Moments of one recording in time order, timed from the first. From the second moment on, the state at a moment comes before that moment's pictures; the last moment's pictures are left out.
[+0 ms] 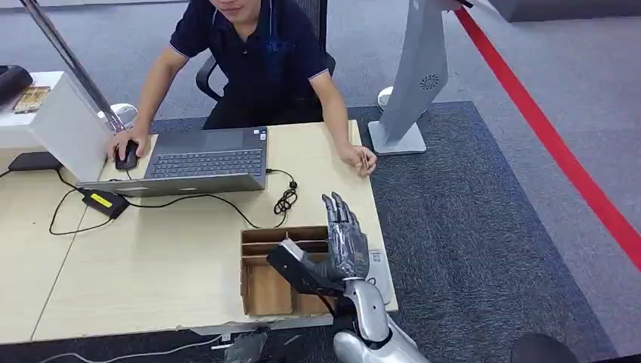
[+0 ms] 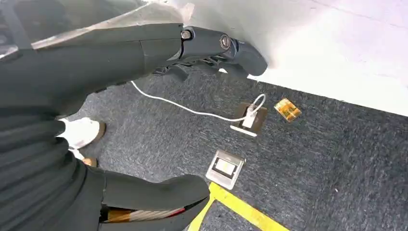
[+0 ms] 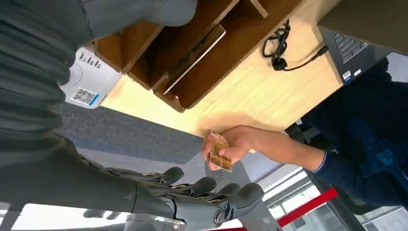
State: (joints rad) left arm -0.21 -0.11 -0.78 -0.41 -0.76 0.11 0.29; right arm -0.27 0.06 0.73 -1.21 1.00 -0.52 0.34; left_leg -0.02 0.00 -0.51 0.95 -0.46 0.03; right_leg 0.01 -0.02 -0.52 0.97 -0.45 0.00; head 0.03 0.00
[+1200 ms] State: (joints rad) left arm -0.21 -0.11 -0.78 -0.41 -0.78 0.11 0.29; right arm -0.27 0.06 0.73 -1.17 0.99 -0.52 0.35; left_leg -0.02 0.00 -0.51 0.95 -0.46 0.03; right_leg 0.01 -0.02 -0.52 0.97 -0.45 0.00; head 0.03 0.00
